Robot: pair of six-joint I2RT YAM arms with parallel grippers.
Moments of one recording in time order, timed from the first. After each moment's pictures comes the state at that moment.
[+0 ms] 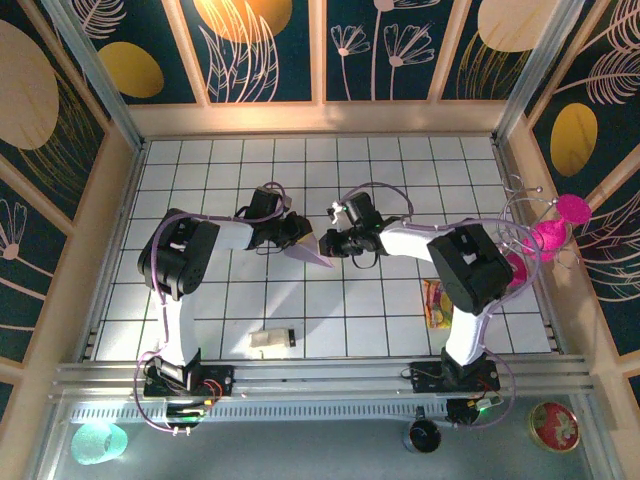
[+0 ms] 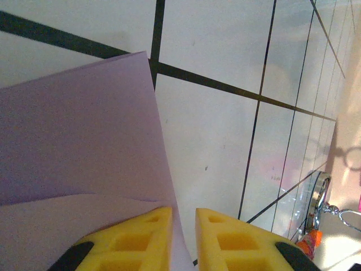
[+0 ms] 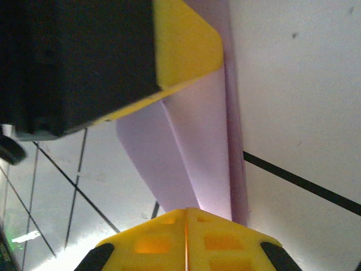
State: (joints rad) left arm -0.43 2.02 1.04 0.17 0.54 -0.94; right arm 0.62 1.86 1.02 -0.09 -0.48 0.49
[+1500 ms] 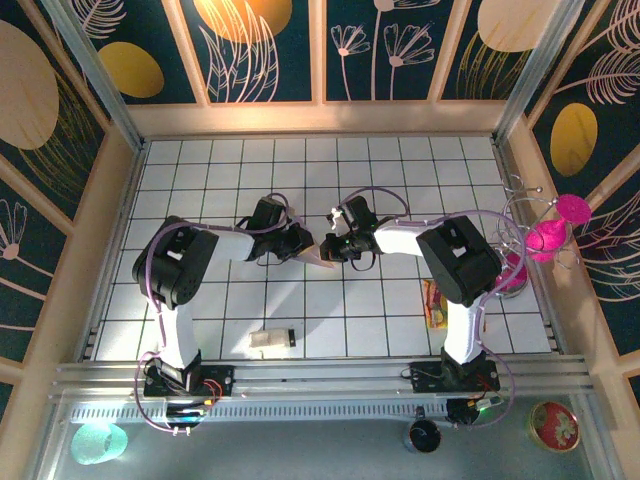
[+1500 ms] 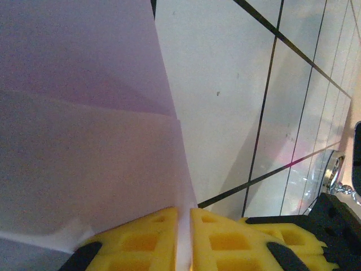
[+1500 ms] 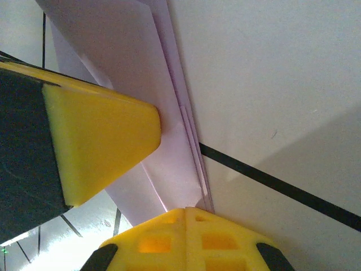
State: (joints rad) left arm -0.48 1.94 0.93 0.17 0.51 -0.96; right arm 0.62 1.93 1.05 -0.13 -0.47 0.49
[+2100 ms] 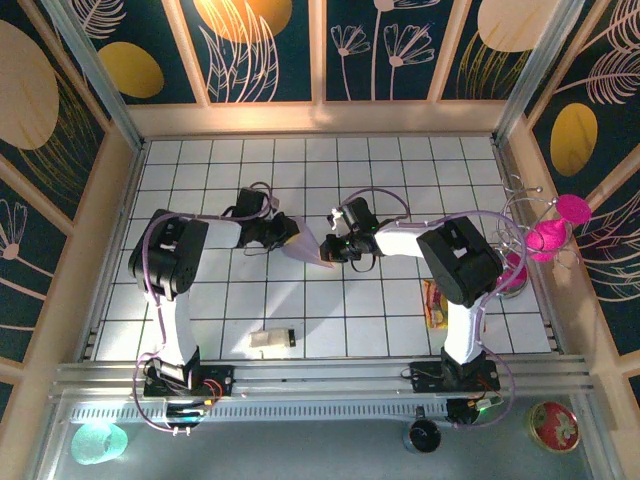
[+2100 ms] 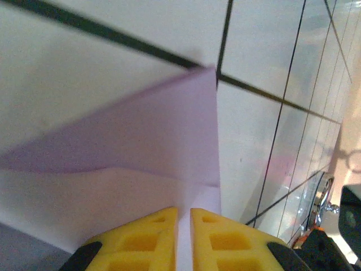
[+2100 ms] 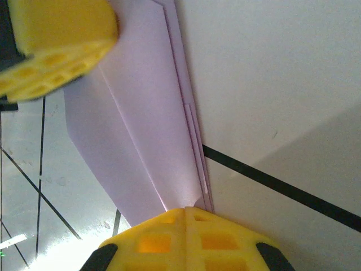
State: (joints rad) left arm -0.33 1.99 1.01 0.11 0.59 -0.88; right arm 0.62 1.93 1.02 -0.10 -0.46 0.49
